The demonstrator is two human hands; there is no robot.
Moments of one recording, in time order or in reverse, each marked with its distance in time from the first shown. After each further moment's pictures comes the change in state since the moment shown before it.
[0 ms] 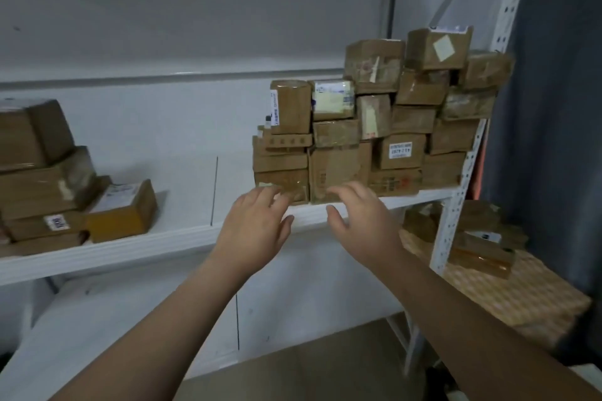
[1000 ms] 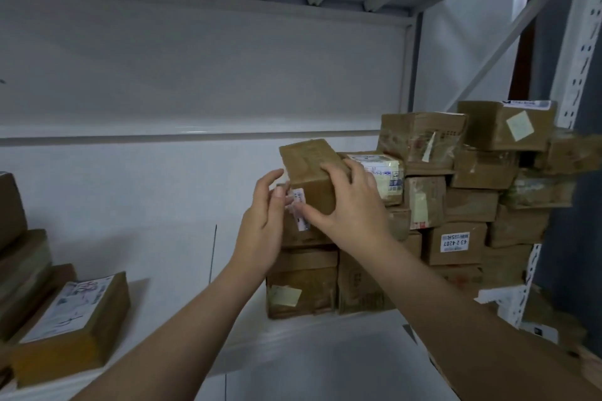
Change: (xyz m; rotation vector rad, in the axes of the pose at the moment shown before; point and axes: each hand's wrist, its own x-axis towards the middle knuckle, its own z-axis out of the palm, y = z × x) left_hand 0.162 -0.100 0.048 -1.090 0.305 -0.300; right_hand 0.221 -0.012 0.050 -0.071 0.155 -0.038
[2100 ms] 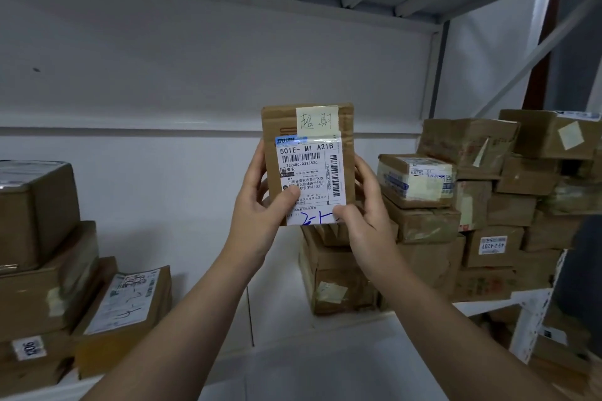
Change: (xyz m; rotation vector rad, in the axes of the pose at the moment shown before) left_hand 0.002 -0.002 -0.102 -0.349 0.057 -0.031; right_hand -0.022 -0.093 0.032 1.008 0.082 0.056
